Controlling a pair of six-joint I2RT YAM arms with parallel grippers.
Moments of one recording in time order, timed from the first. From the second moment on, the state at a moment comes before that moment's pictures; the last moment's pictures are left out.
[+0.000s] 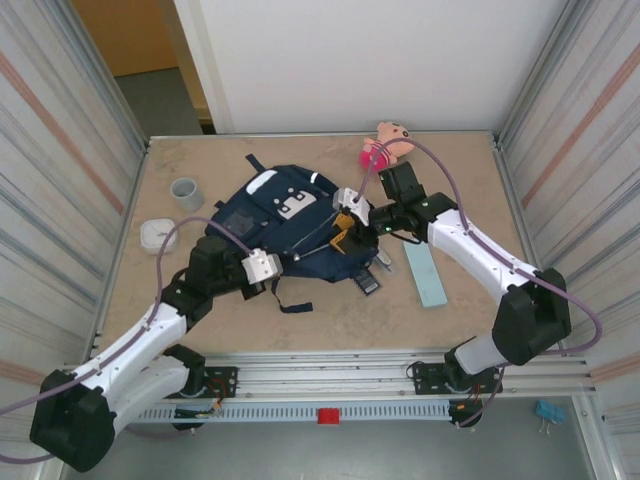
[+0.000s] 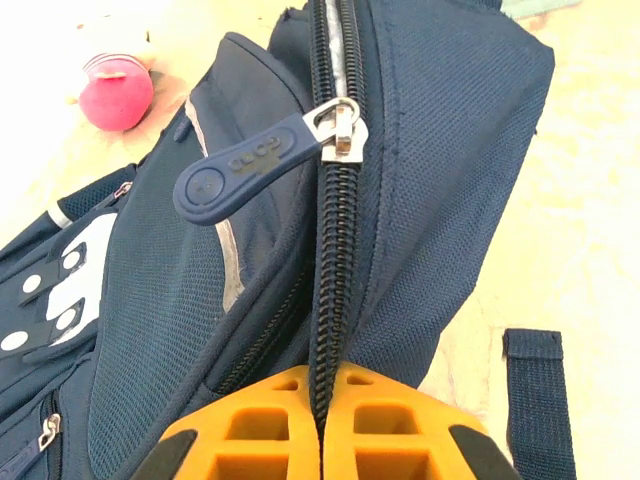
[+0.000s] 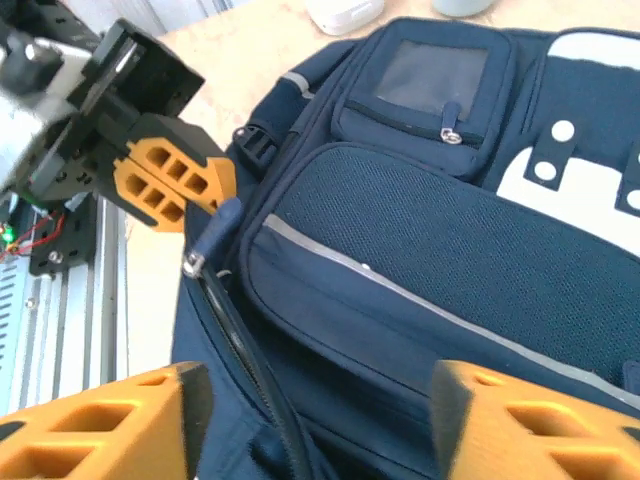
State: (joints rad) left arm -0.50 0.86 0.40 -0.06 0.43 0.72; right arm 0.55 1.44 1.26 -0.65 -0.66 -0.36
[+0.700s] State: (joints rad) left arm -0.52 0.82 0.39 -0.02 0.40 0.74; right arm 0.82 1.70 1.46 -0.65 -0.40 0.08
